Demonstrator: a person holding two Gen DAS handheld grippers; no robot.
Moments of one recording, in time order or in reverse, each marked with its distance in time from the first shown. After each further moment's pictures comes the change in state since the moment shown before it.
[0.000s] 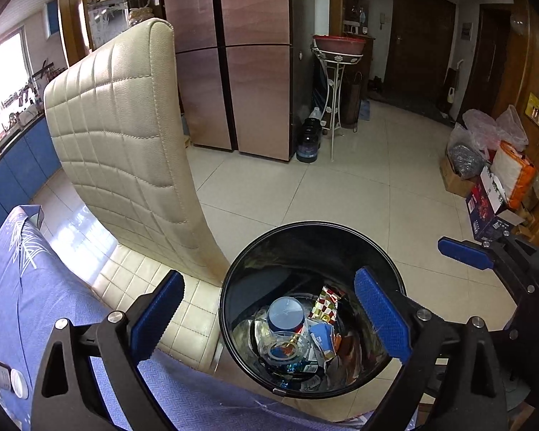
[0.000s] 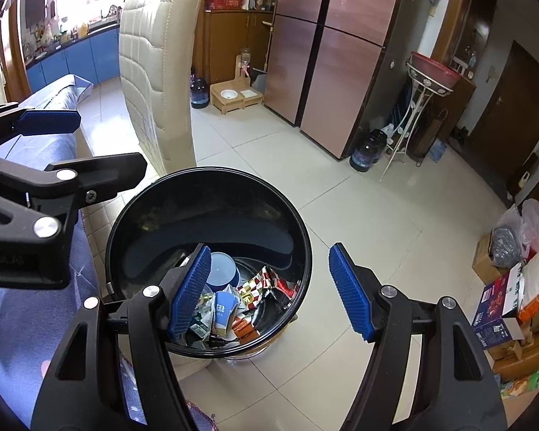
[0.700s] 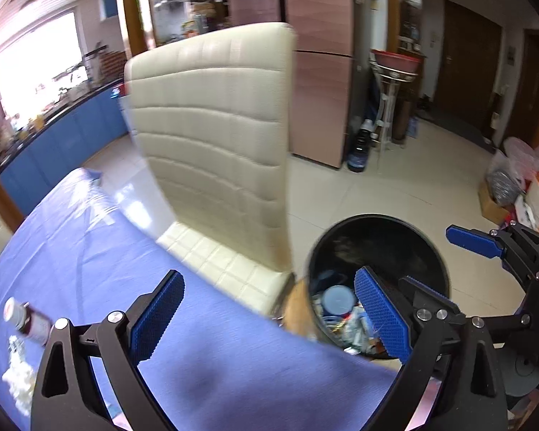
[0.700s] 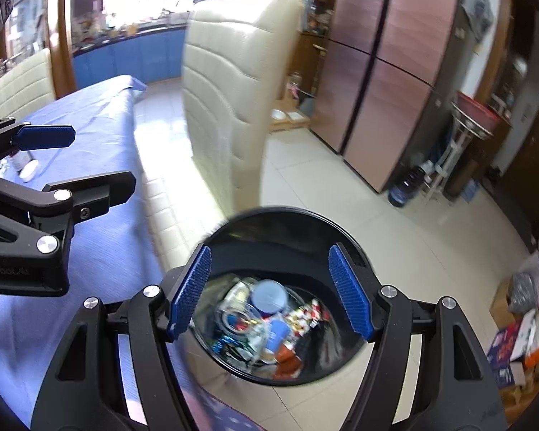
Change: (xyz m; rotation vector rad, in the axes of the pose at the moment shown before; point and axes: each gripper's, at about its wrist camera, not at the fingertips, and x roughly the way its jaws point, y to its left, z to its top) left arm -0.054 0.077 -0.037 -0.146 -0.017 0.178; right arm -0.018 0.073 0.029 -0.141 -0.086 0.141
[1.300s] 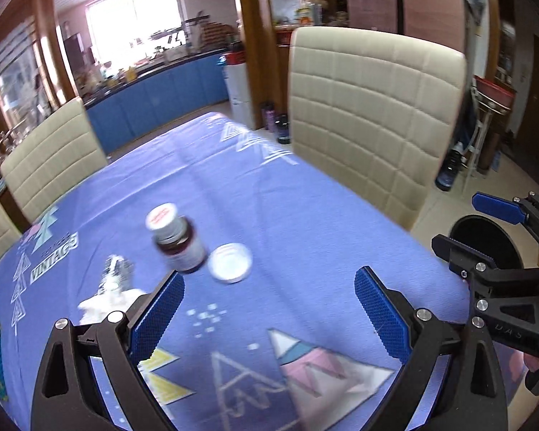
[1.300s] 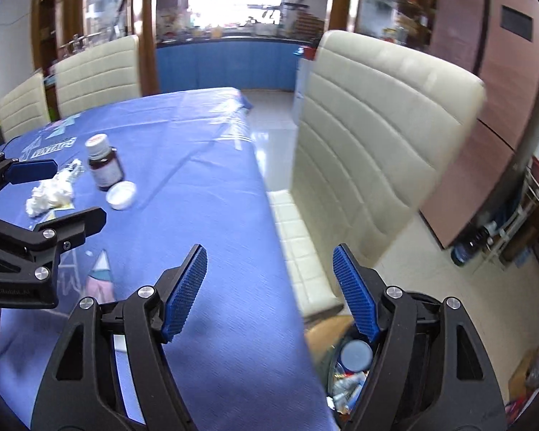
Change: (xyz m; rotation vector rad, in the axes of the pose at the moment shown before) left arm -0.052 0.151 -0.066 -0.241 0.044 0.287; right arm 0.005 0.141 0.056 -0.202 -0.079 0.255
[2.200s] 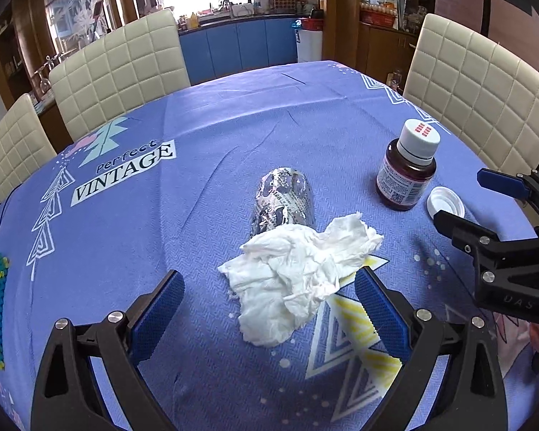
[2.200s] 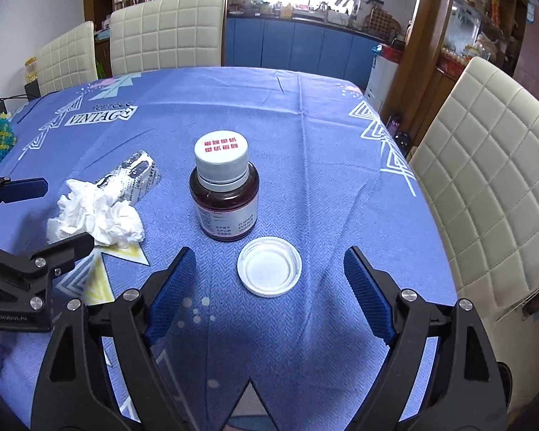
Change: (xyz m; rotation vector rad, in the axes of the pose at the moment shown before) left arm 0.041 0.164 -0.061 -0.188 0.124 0.107; right arm 0.098 0.162 0.056 -0.171 0.084 0.146
